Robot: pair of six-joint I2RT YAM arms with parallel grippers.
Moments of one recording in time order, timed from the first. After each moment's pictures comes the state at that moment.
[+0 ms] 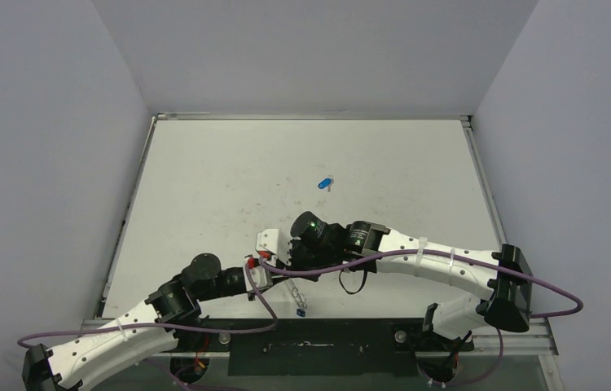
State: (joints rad) left arm -0.96 0.46 0.26 0.00 0.34 0.25; right arm 1.19 1.43 1.19 -0.62 -0.21 -0.28
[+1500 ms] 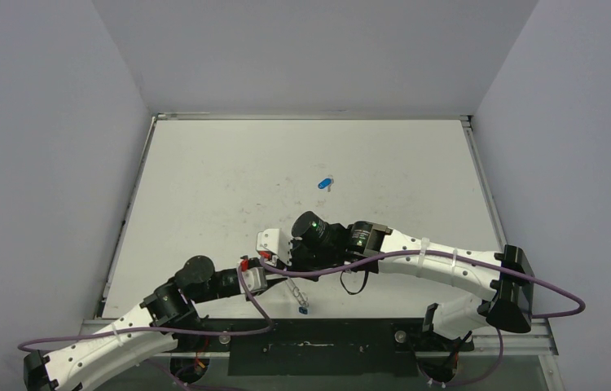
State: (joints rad) left arm -0.96 0.40 0.26 -0.01 0.34 0.25; right arm 1.19 1.42 1.19 -0.62 -0.21 -0.28
